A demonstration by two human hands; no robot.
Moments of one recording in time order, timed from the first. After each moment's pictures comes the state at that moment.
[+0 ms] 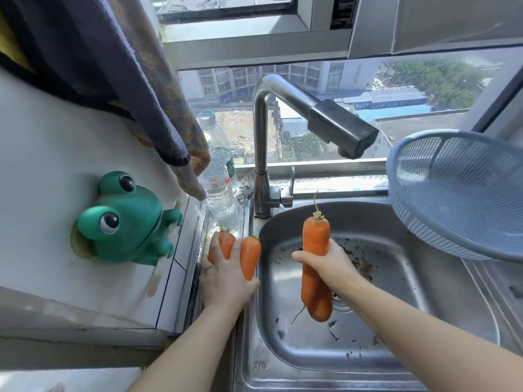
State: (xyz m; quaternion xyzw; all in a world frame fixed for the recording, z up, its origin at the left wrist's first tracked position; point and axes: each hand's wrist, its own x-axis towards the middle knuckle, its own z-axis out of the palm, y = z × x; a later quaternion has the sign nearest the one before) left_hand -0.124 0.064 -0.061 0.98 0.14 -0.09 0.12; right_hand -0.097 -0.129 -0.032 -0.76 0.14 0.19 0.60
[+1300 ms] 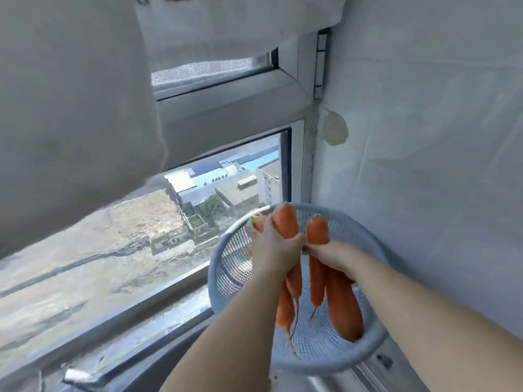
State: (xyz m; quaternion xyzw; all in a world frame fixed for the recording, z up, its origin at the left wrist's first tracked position) left_hand 0.093 -0.331 0.025 0.90 -0.11 -0.14 0.39; right_hand 0.049 -0.455 0.000 -0.78 0.40 0.12 0.46
